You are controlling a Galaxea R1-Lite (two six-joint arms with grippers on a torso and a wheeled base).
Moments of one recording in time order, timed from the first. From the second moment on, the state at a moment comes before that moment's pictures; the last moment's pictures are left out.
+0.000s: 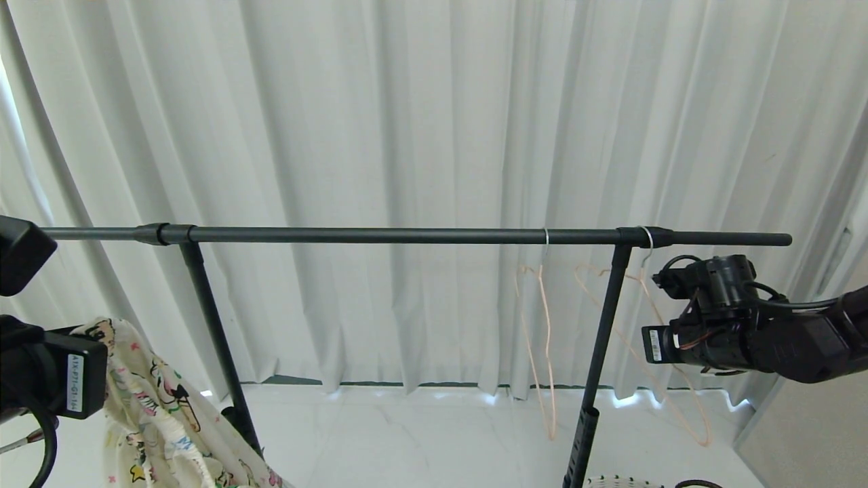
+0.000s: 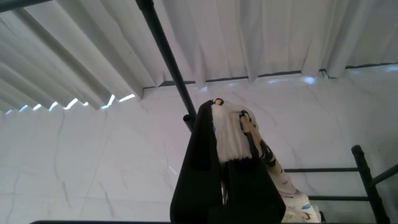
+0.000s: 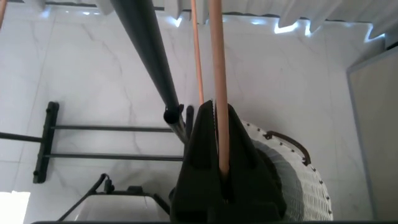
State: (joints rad) left arm -0.12 1.03 -0.68 0.10 0.19 0.20; right arm 0.25 1.91 -0.84 -0.32 -0.09 0.16
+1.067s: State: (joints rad) left arm -0.06 1.01 -0.69 0.10 0.18 0.20; right arm 0.30 1.65 -0.51 -0.80 -0.13 0.16
